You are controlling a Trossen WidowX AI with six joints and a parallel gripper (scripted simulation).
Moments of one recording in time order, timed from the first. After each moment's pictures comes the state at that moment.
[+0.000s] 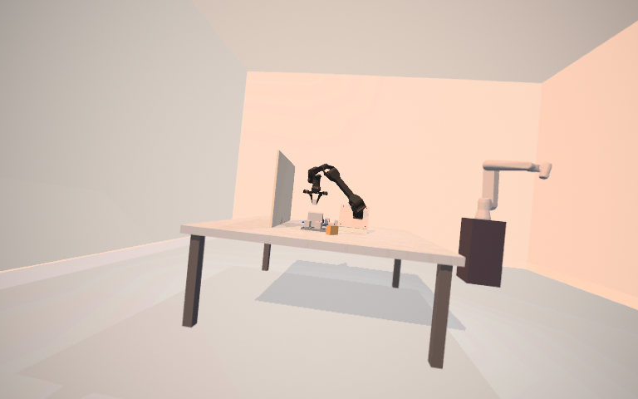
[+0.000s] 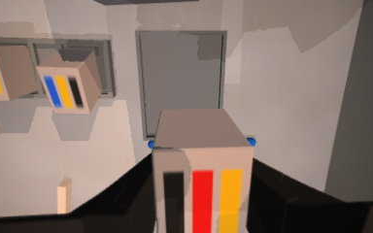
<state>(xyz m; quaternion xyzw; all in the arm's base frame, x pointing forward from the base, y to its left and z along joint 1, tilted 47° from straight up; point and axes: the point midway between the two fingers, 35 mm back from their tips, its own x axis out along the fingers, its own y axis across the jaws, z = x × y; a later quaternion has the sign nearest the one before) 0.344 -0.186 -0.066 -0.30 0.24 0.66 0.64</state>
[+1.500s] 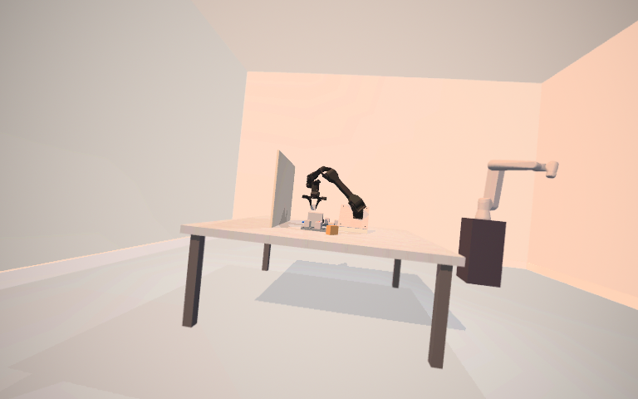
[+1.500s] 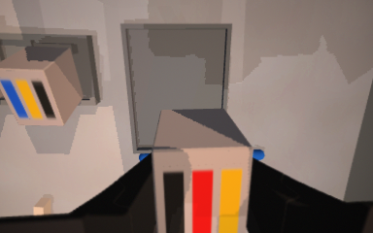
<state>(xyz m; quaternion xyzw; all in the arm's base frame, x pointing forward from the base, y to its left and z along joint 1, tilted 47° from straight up) 0.350 -0.159 -0.095 -0.30 0.24 0.66 0.64</state>
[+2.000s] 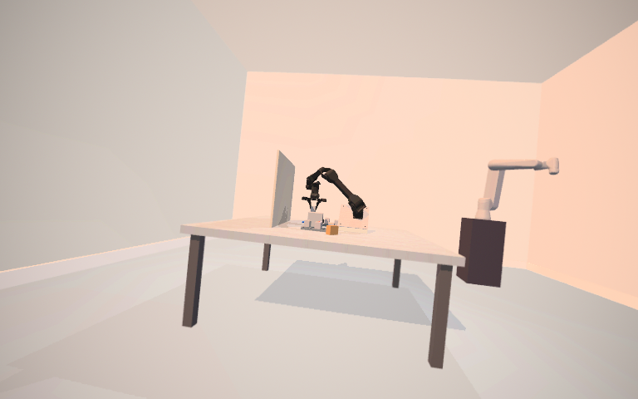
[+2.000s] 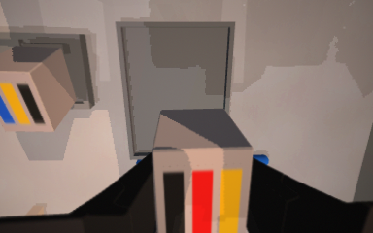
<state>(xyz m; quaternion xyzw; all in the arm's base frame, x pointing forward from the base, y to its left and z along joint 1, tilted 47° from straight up) 0.351 -0.150 -0.105 -0.30 0.24 0.66 0.64</state>
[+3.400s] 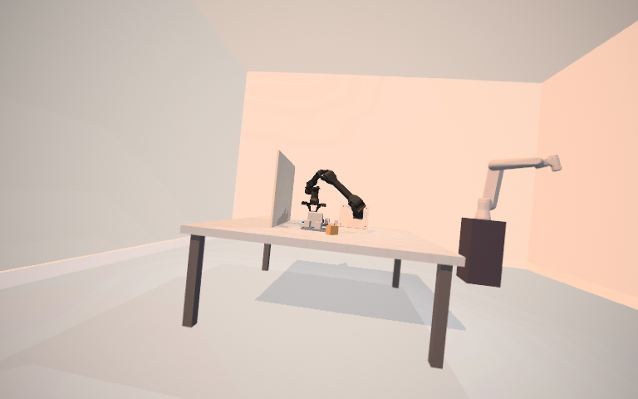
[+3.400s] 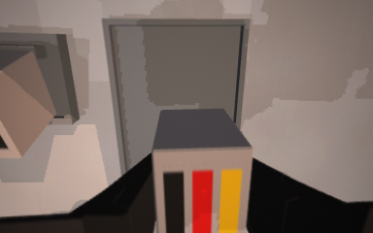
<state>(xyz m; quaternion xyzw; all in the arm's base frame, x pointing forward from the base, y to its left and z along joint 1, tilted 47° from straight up) 0.351 -0.123 -0.130 -0.30 0.24 0.66 0.65</state>
